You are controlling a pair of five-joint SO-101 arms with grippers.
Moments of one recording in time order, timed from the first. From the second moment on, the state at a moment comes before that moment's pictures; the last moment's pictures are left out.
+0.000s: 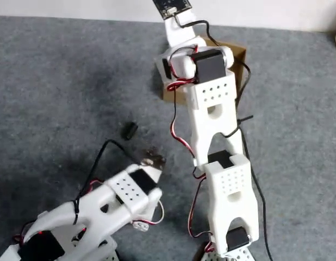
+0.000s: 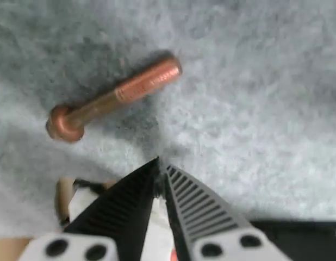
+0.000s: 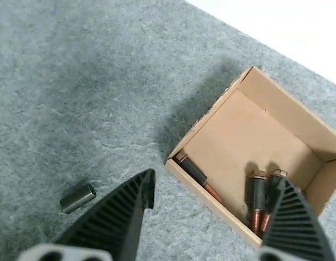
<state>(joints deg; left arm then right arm) 40.7 -27.2 60.9 80.2 35.2 -26.2 37.0 -84.3 99.8 12.0</state>
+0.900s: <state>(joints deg) 18.2 -27.9 71.2 54.7 35.6 -26.1 37.5 -76.4 99.8 12.0</state>
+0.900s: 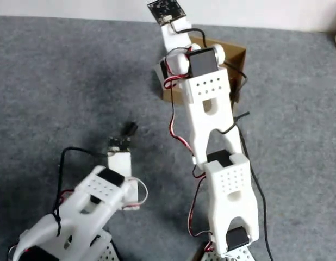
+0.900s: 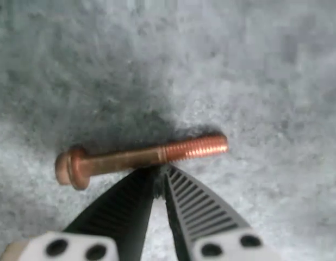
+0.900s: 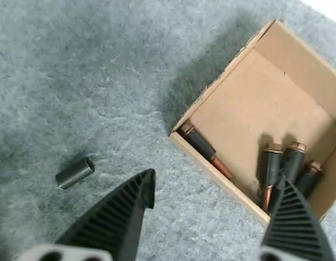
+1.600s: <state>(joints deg) 7.6 -27.6 66.9 42.9 35.6 -25.9 37.5 -76.4 99.8 12.0</state>
